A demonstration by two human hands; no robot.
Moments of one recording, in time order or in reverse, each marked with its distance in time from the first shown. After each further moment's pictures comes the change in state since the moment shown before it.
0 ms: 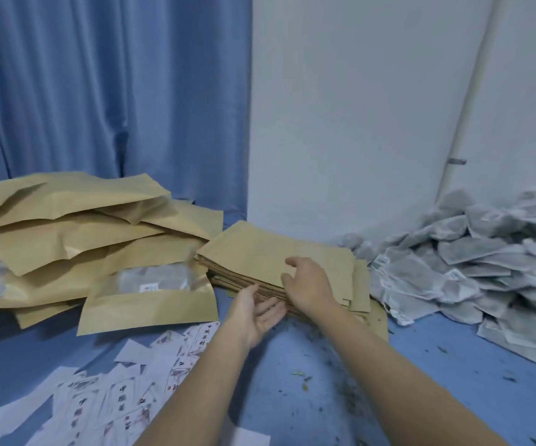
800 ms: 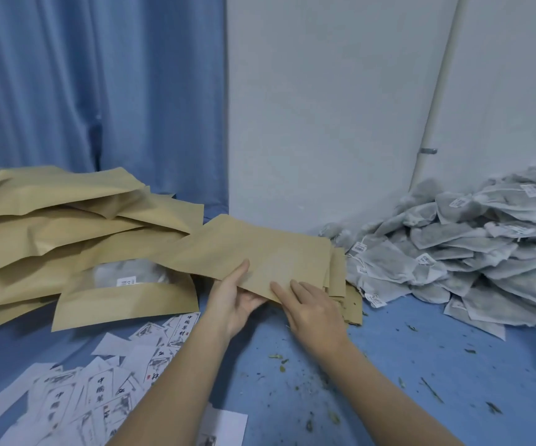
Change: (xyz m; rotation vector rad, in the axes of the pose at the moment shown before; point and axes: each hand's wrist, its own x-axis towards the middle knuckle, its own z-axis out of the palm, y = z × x) left_hand -0.007 -0.005 0.003 -0.077 -0.277 0.208; right_hand -0.063 0.065 0.011 -0.426 0.597 -0.618
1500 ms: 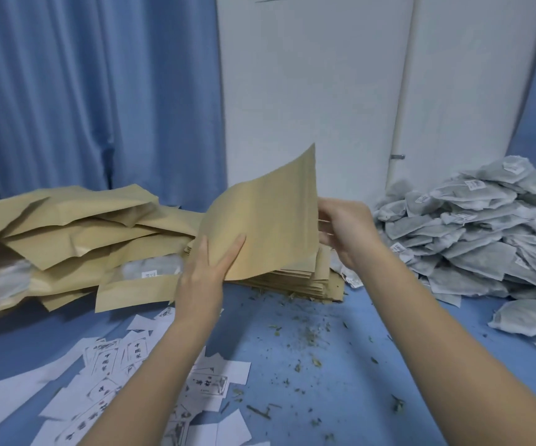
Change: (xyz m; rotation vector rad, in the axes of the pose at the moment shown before) left_hand -0.125 0.036 -0.001 1.962 0.307 1.152; right_hand 0.101 -0.001 -0.185 1.445 -0.054 1.147
